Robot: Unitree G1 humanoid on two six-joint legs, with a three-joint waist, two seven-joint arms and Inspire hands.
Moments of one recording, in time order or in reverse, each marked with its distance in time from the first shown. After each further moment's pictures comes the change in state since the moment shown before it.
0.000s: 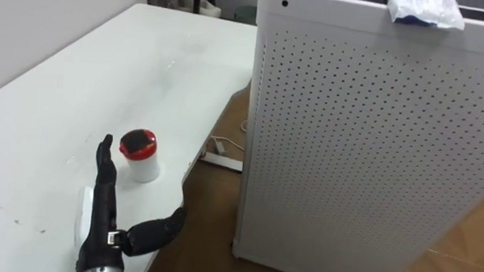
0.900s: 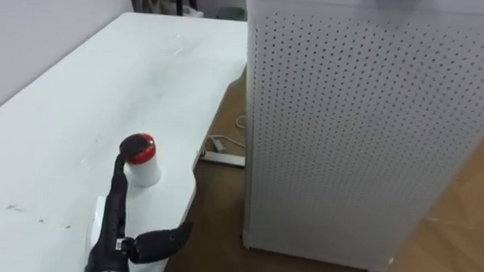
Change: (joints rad) left arm -0.071 -0.018 0.005 0.134 -0.051 0.000 -0.101; right arm 0.009 -0.001 -0.017 -0.003 0.110 -0.002 -0.147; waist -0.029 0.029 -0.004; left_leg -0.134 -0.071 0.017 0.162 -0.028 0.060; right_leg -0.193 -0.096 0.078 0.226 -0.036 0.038
